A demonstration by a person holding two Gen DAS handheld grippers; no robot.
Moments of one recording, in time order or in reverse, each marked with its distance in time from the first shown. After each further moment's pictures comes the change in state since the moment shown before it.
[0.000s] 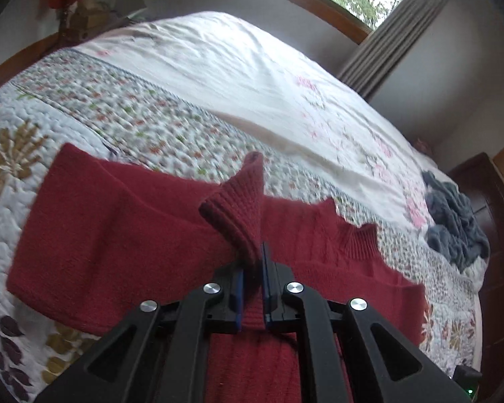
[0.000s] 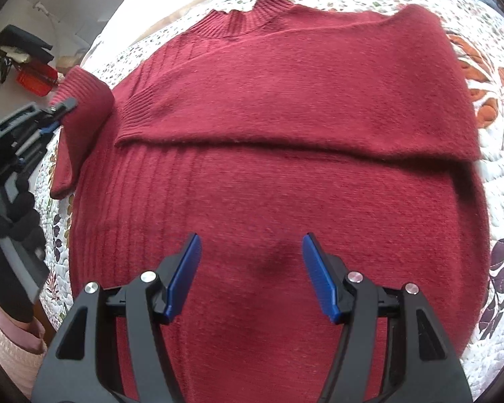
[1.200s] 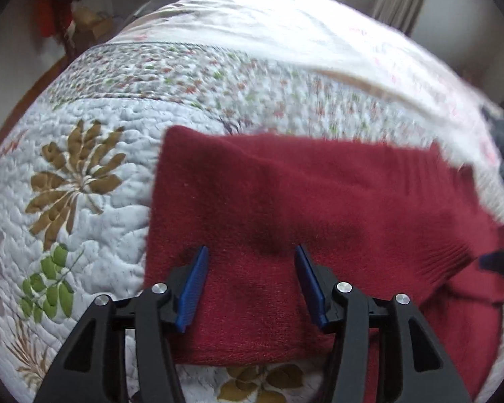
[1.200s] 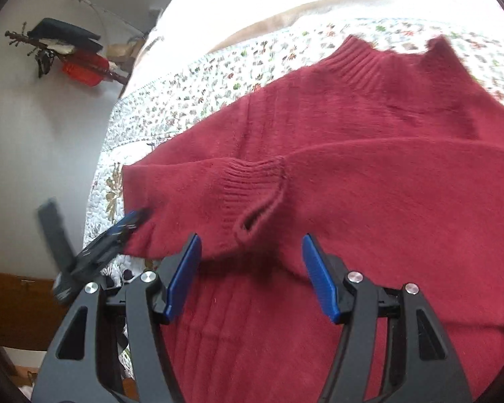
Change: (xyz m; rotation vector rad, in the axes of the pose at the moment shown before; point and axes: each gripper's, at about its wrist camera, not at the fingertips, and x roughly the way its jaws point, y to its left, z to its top) left arm -0.013 0.104 0.012 0.123 0.119 0.246; right arm 0.056 0.110 0.134 -0.089 0.088 0.252
